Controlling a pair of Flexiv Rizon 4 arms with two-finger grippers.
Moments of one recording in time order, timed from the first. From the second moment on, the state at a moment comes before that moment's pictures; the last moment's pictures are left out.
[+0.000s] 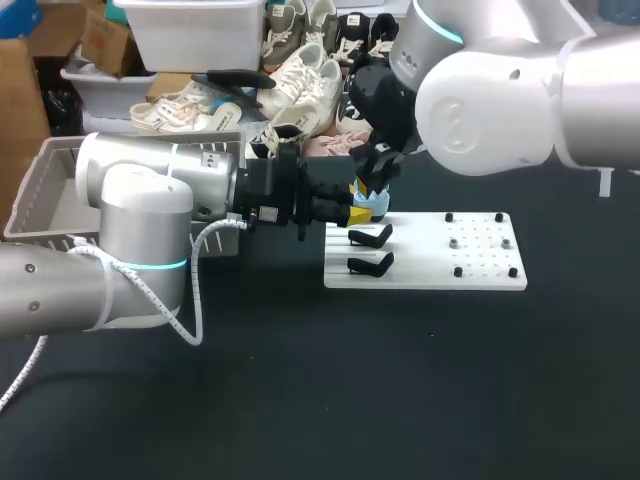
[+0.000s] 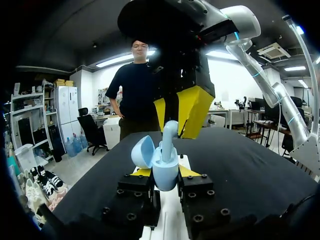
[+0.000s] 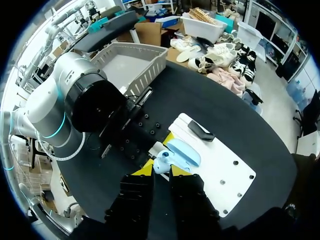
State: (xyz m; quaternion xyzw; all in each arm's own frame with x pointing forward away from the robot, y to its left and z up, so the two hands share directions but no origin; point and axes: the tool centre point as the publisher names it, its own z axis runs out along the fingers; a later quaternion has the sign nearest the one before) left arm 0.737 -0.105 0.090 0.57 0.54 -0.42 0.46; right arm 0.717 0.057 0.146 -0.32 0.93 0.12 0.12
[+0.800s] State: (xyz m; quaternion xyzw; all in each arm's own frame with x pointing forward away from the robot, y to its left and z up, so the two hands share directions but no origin) left arm 0.737 -0.105 0.090 0.57 0.54 -0.42 0.46; right arm 0.723 0.058 0.142 -0.31 0.94 0.11 0.11
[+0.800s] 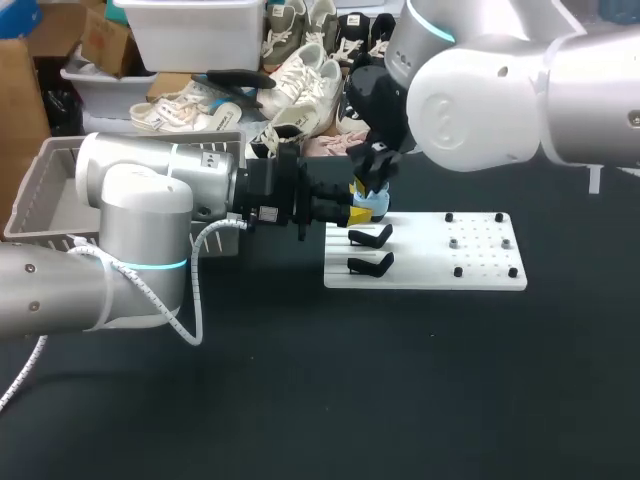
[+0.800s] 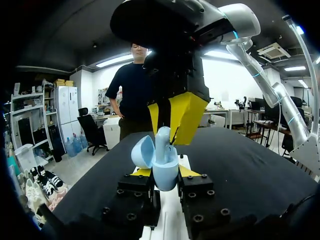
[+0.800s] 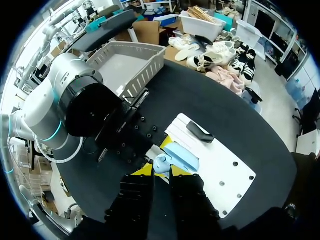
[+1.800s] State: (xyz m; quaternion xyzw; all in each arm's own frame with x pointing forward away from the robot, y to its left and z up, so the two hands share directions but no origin) left arm 0.737 -0.105 0.089 0.57 0.54 -0.42 0.46; right arm 0.725 0.057 0.137 -0.31 0.94 0.11 0.11
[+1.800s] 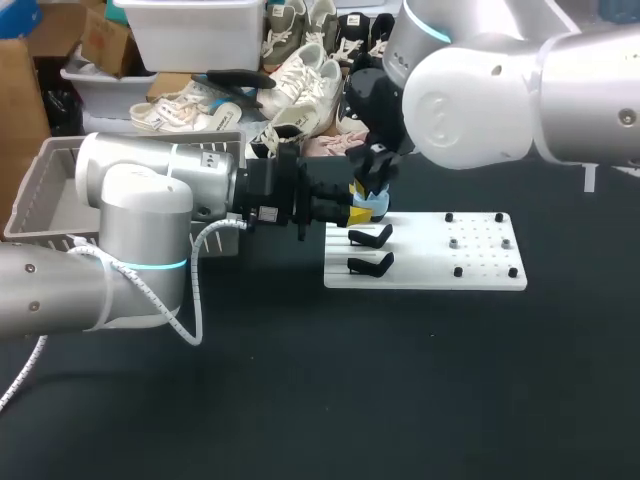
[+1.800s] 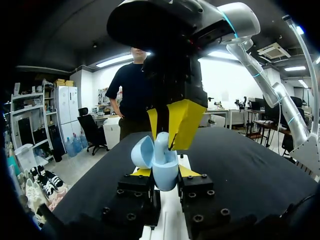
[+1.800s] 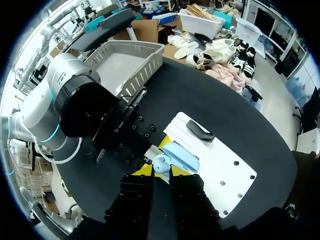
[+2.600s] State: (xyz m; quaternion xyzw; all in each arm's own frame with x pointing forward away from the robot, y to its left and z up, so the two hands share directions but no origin) left arm 0.737 -0.105 0.089 0.57 0.54 -0.42 0.46; right arm 0.726 0.056 0.138 -0.31 0.94 0.11 0.11
